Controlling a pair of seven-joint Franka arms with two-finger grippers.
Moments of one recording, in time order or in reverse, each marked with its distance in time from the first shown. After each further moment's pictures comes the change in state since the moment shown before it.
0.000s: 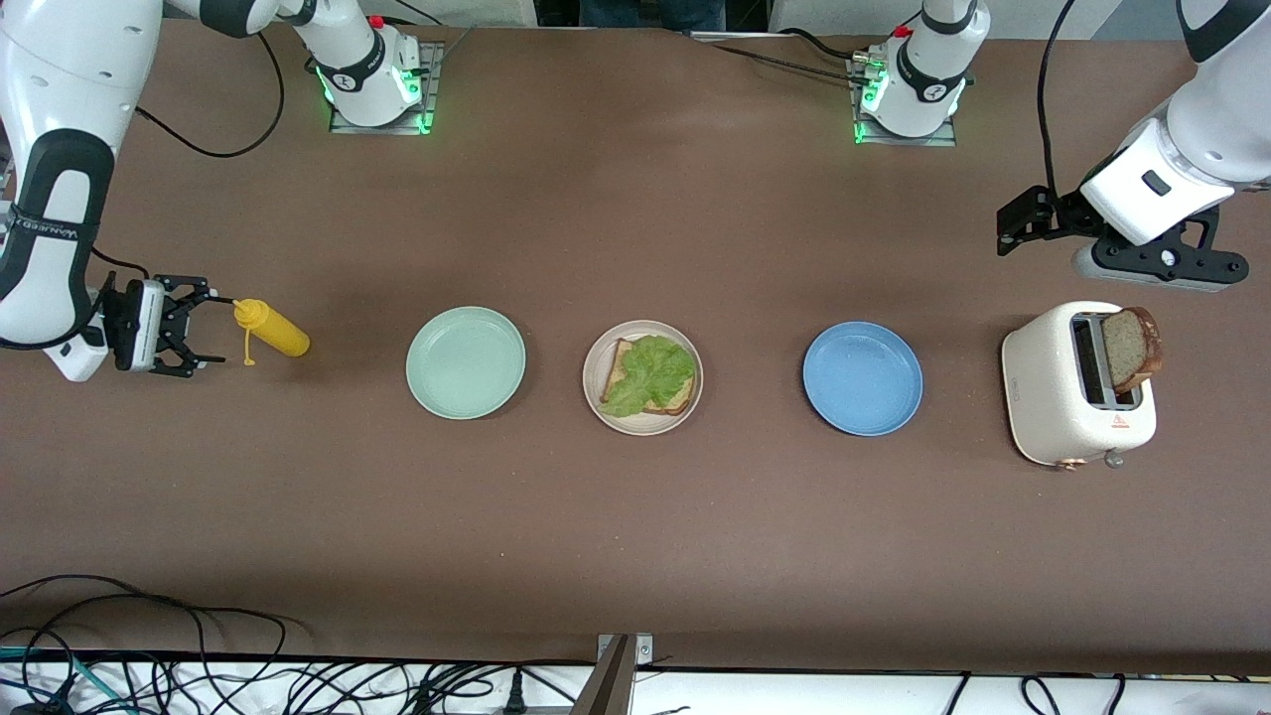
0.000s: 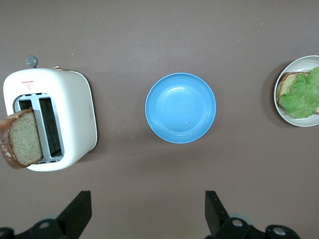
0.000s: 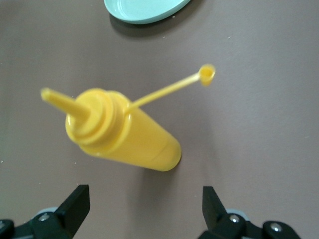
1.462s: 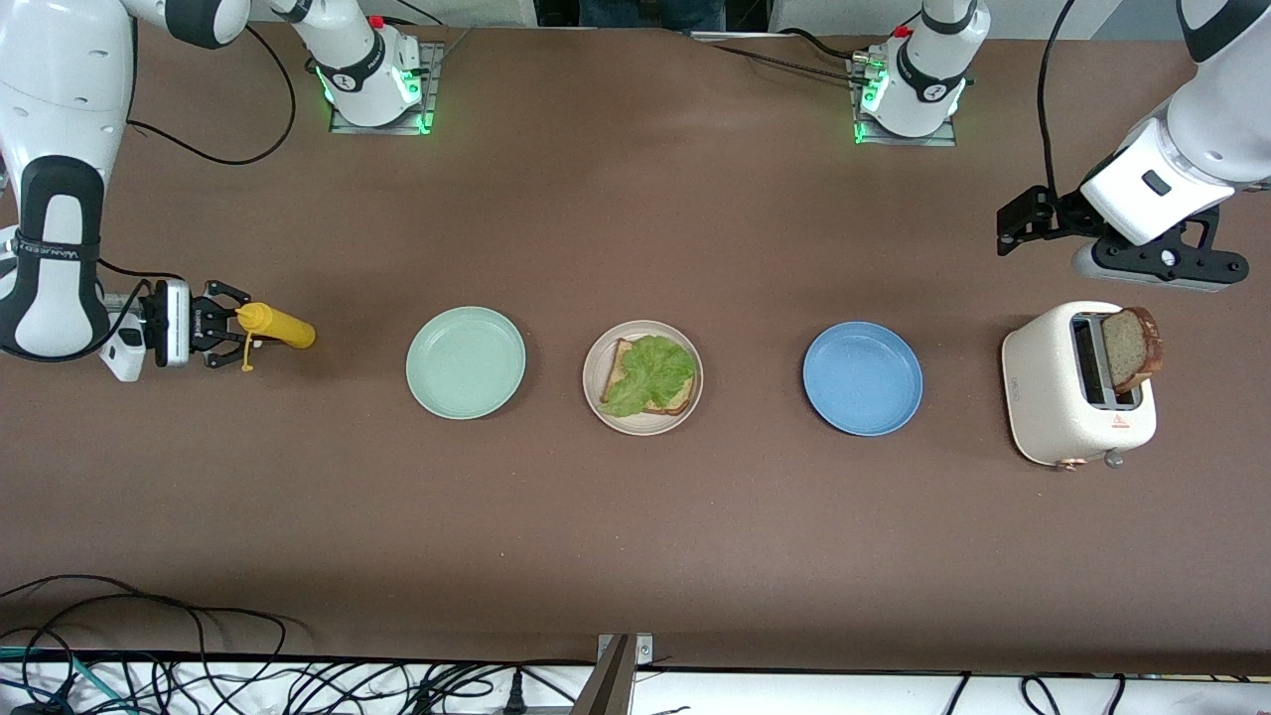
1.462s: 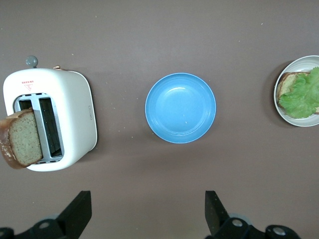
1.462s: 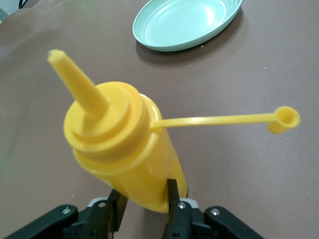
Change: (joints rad) left arm 0.000 0.000 0.000 0.000 0.000 0.000 0.000; right arm -0.152 0.003 0.195 -0.001 0.023 -0.049 -0.092
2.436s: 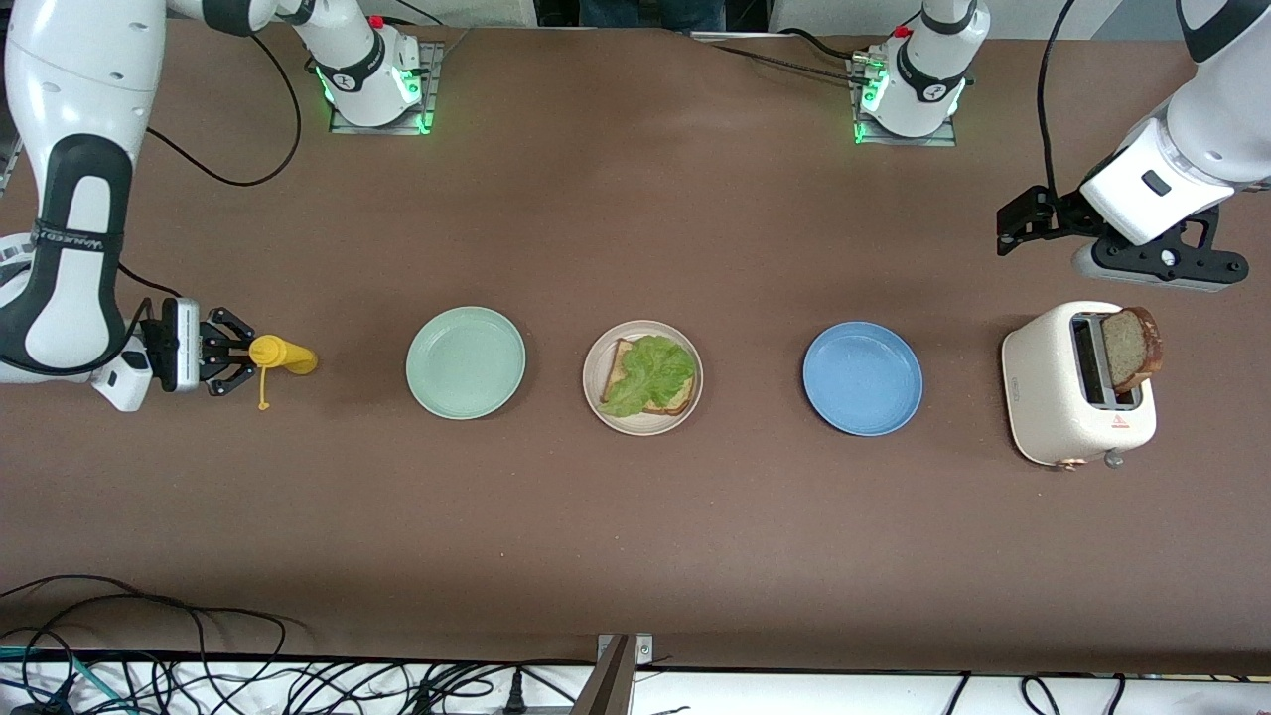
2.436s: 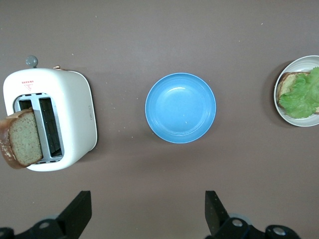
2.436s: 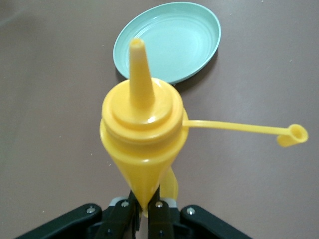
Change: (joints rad) left arm 0.000 0.000 0.000 0.000 0.000 0.000 0.000; right arm 0.247 -0.022 -0.143 0.129 0.002 0.011 0.093
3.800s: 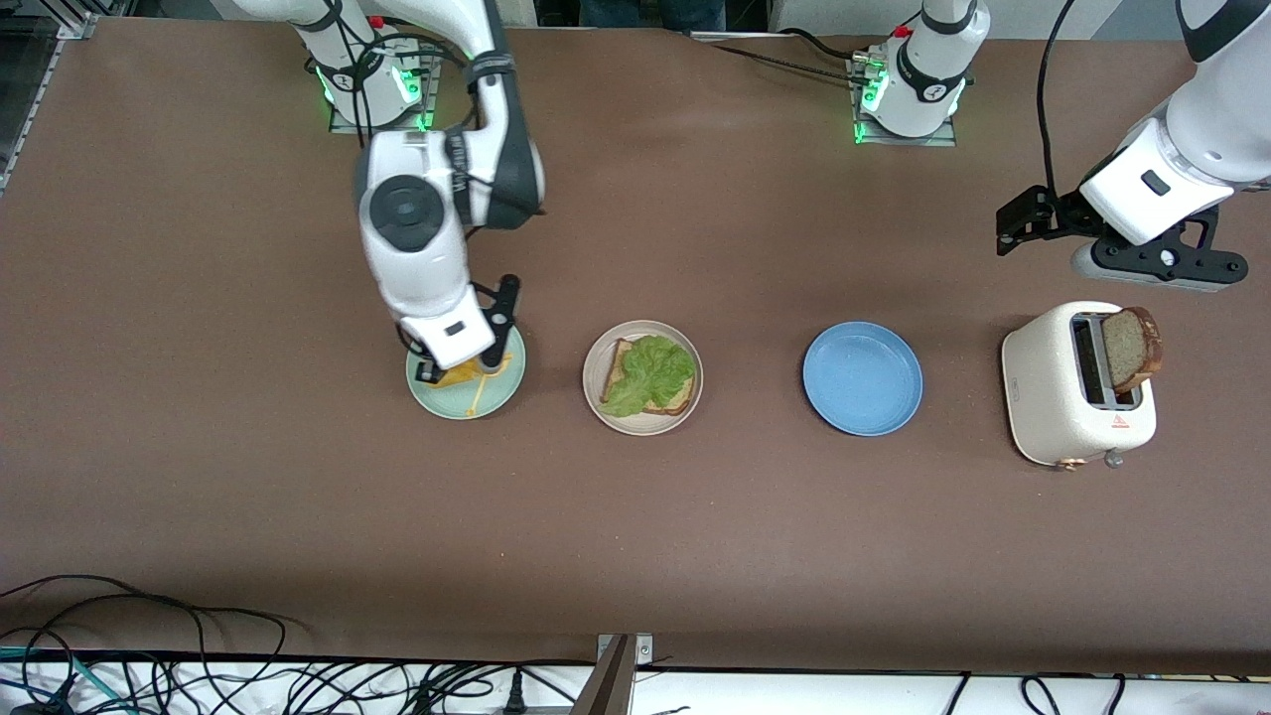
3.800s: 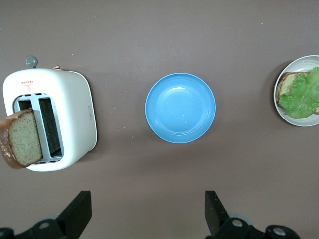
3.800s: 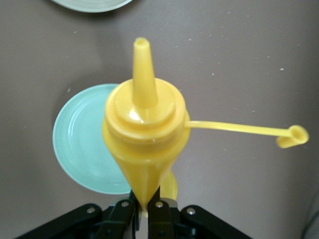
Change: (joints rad) left arm -0.001 0.000 0.000 0.001 0.000 -0.001 0.000; right arm 0.987 0.061 -0.305 0.015 -0.435 0.414 1.044
